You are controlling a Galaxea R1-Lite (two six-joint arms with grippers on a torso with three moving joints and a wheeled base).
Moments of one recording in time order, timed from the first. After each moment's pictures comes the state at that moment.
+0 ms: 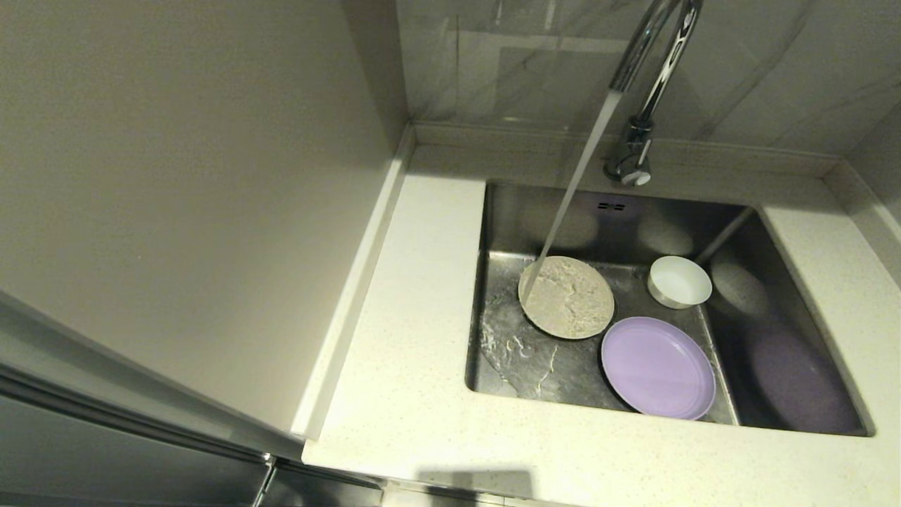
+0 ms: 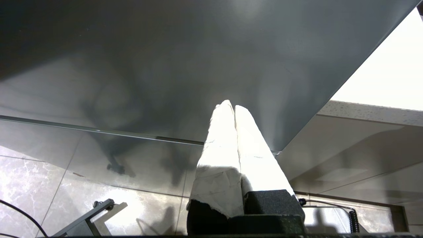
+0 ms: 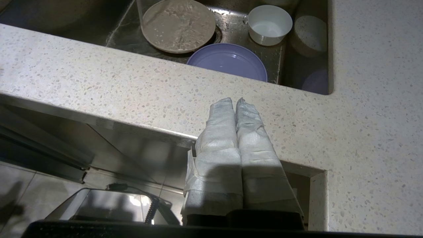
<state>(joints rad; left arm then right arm) 0.00 0.00 0.00 0.00 0.02 -0.02 0.01 0.00 0.00 0.00 0.01 -0.03</state>
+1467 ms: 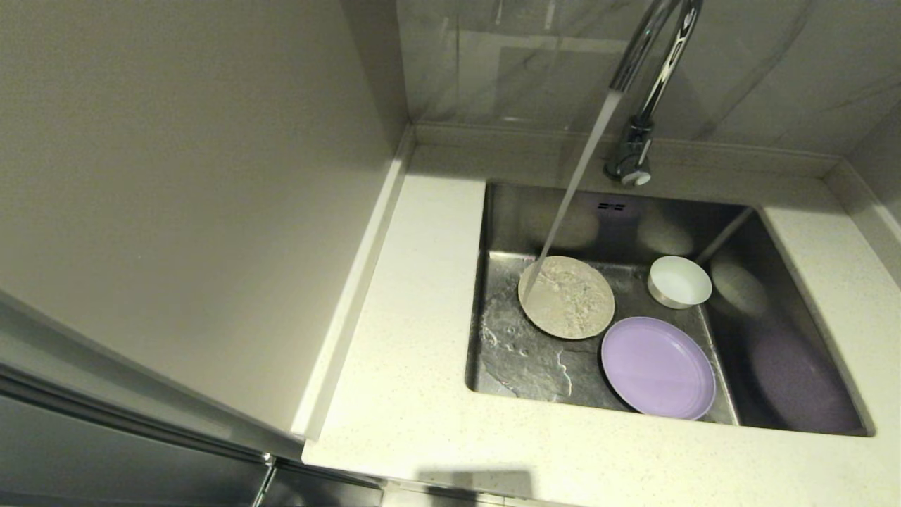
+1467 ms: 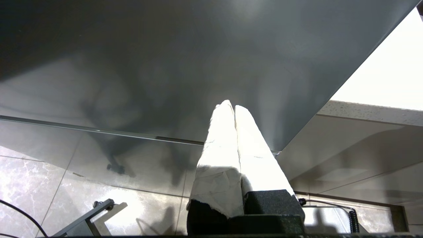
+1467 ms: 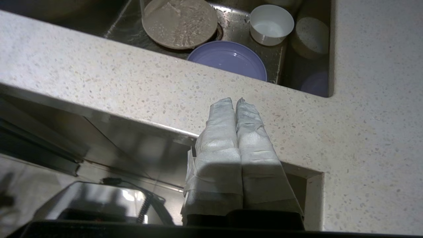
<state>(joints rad) 0.00 0.00 0.00 0.00 0.02 -0.02 0.01 0.01 0.00 0.01 0.02 -0.08</state>
